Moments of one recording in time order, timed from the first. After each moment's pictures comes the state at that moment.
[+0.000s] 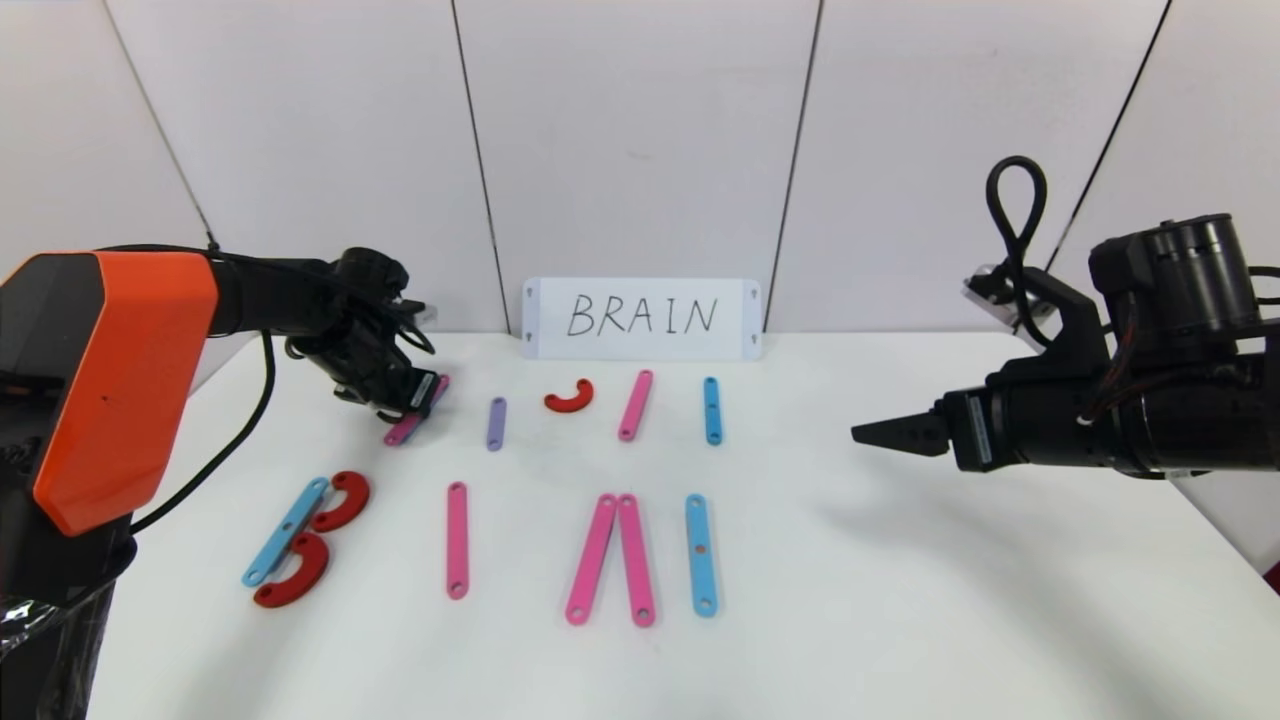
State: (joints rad) left arm -0.04 2.37 -1.98 0.60 -0.04 0.18; right arm 0.26 1.60 -0.96 0.03 0.27 0.05
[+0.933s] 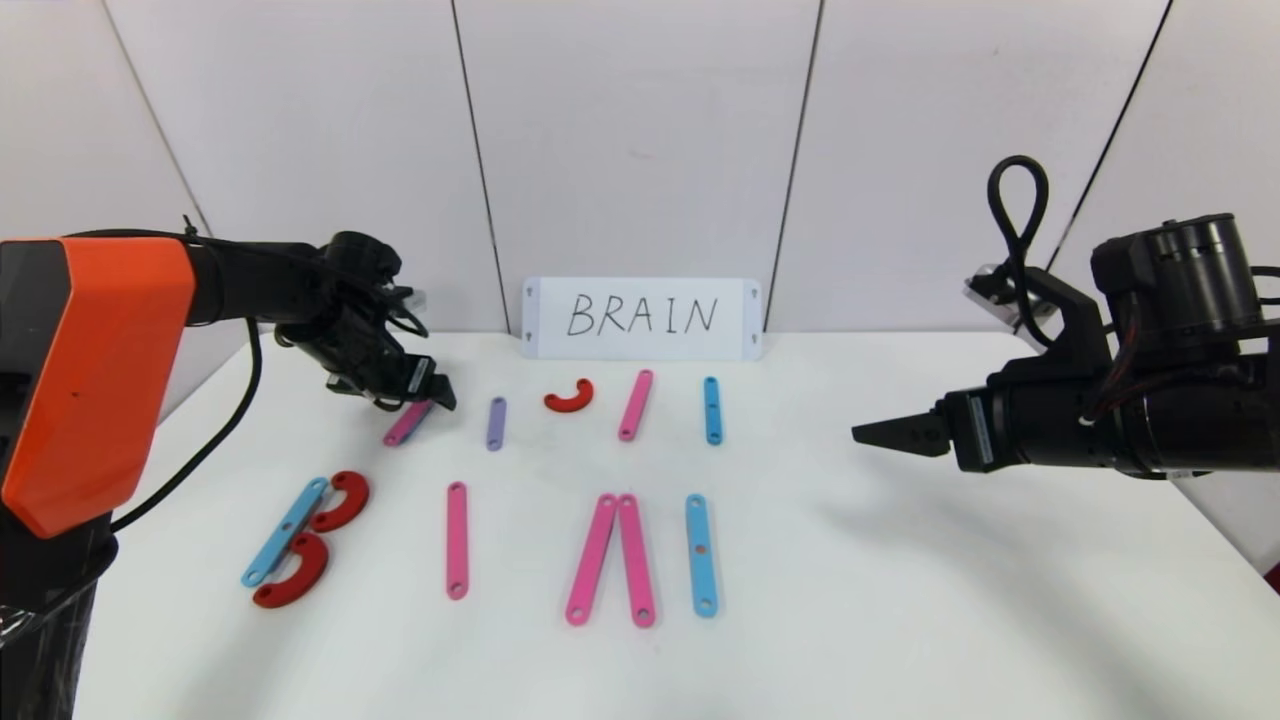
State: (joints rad) left arm -0.05 2.33 -1.97 0.61 -0.05 0.09; right arm 0.26 1.59 -0.96 0.03 0.27 0.05
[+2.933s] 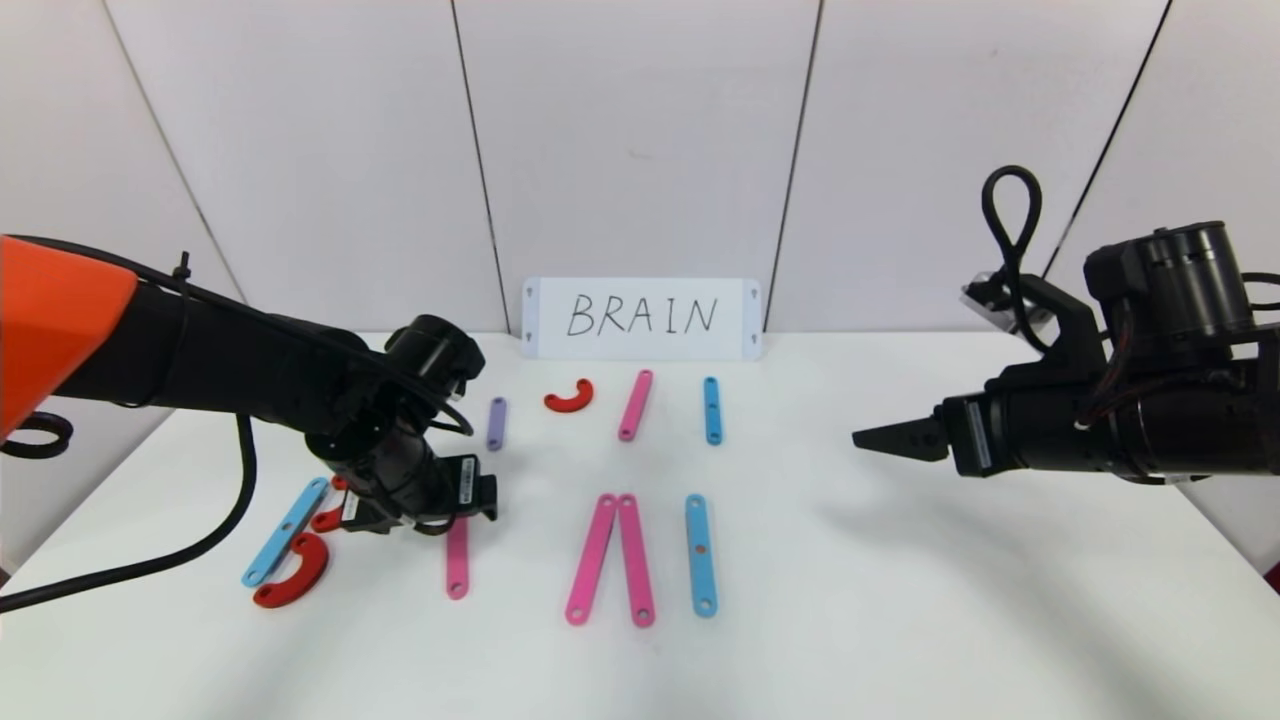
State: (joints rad) left arm -0.37 1.96 -1.25 0.45 0.15 -0.50; right arm 0.26 1.60 -0.95 0.03 0.26 0.05
